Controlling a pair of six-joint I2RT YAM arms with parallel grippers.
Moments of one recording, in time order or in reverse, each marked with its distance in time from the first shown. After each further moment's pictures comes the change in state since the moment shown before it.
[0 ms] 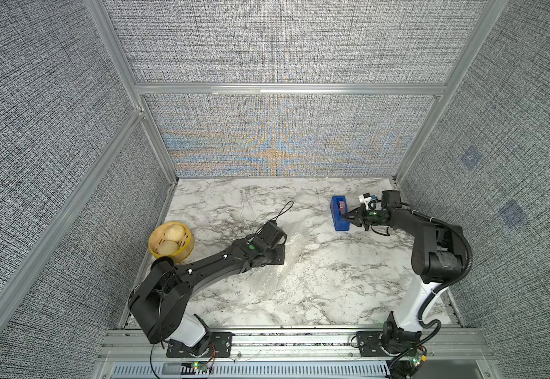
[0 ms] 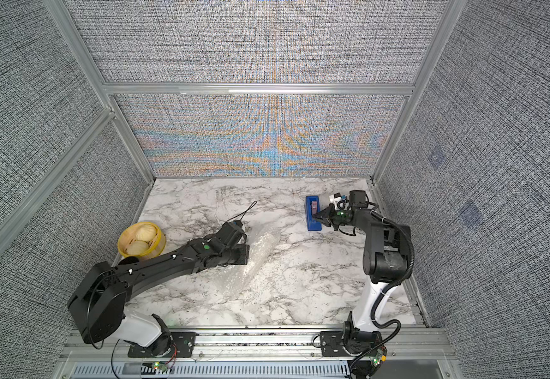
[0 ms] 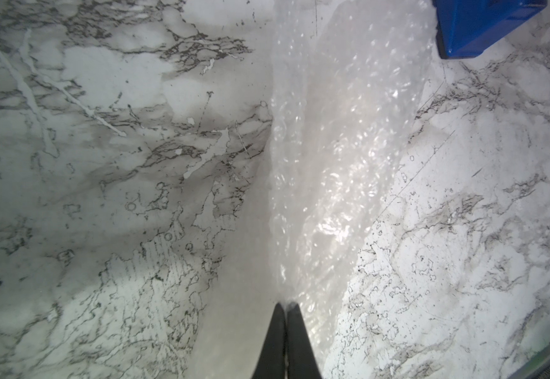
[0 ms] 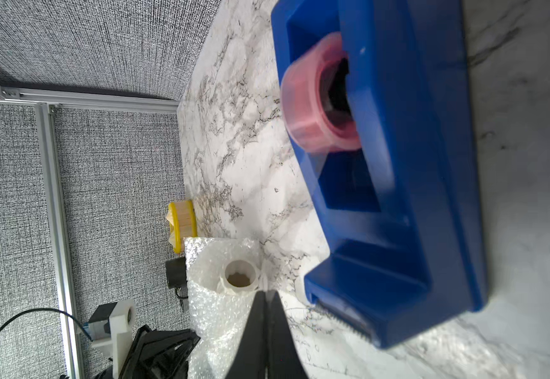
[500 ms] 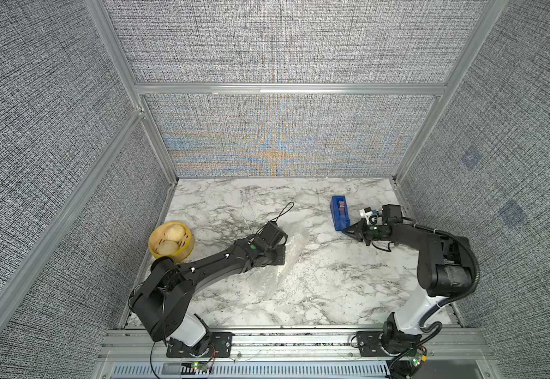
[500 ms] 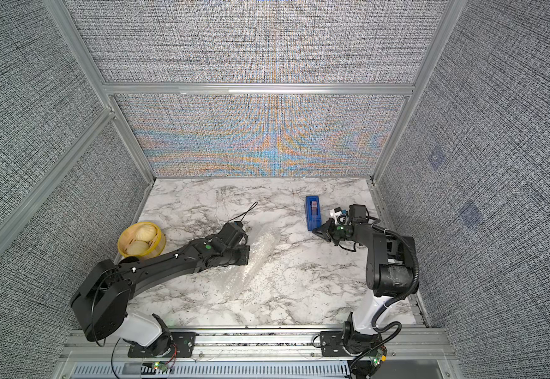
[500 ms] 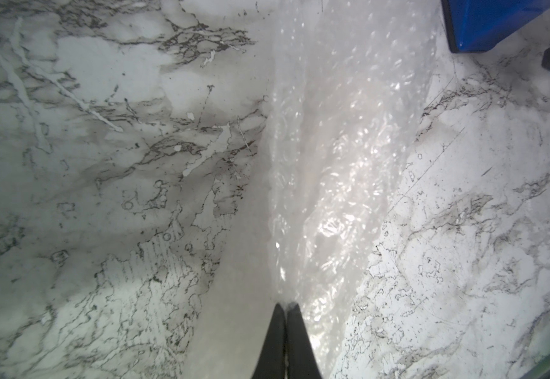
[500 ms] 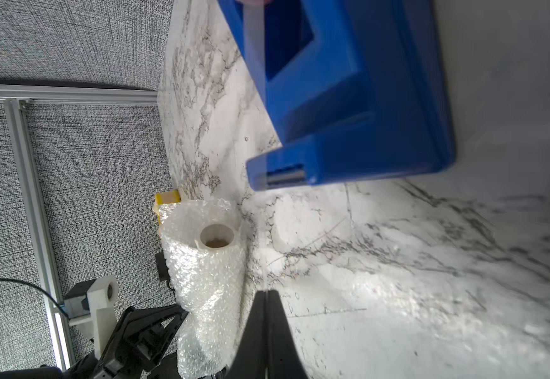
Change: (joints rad) left arm 0.000 0.019 0.000 0.005 0.000 -0.003; right arm 0.003 -0.119 -0.249 0.066 0.041 0.021
